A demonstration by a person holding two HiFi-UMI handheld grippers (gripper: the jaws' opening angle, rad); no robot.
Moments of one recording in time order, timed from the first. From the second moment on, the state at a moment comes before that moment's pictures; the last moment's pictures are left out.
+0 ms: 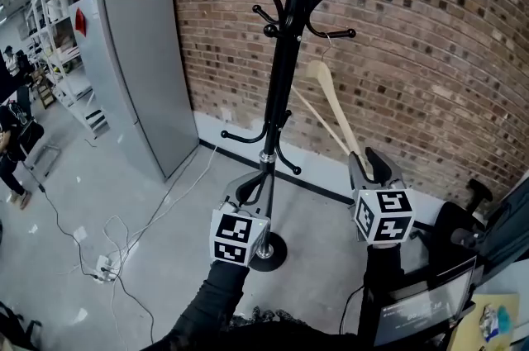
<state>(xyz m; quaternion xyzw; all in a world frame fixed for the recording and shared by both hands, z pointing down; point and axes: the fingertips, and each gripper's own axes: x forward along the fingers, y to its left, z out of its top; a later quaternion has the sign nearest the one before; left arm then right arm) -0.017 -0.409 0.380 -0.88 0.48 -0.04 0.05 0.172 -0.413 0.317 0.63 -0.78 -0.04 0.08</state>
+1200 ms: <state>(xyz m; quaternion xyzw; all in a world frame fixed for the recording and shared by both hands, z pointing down) 0.036 -0.314 0.389 -0.87 0.48 -0.04 0.05 0.205 -0.317 0.371 0.61 -0.79 0.00 0.08</state>
